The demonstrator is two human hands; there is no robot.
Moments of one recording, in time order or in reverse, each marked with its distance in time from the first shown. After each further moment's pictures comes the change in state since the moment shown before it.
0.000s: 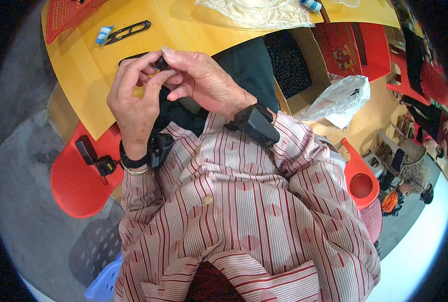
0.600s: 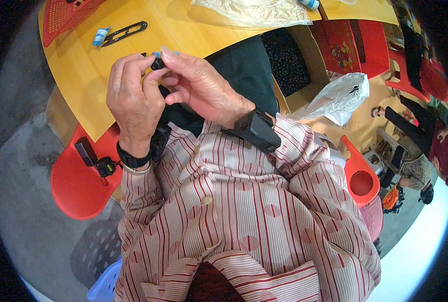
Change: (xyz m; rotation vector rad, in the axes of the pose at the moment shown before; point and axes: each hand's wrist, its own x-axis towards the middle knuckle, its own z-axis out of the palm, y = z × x) left_hand 0.007 -0.006 0.007 0.356 0.064 0.319; right_hand -0.003 0.007 0.003 0.216 0.008 0.027
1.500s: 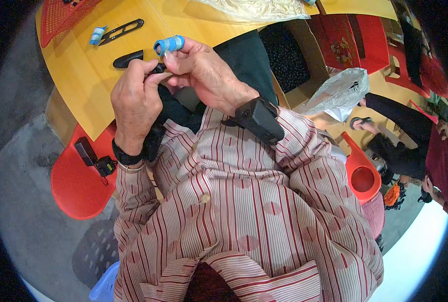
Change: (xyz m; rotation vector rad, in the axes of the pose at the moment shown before) left_hand -0.008 -0.002 -0.005 -0.170 -0.193 -0.045; right_hand 0.001 -0.013 0.004 -0.249 0.257 -0.059
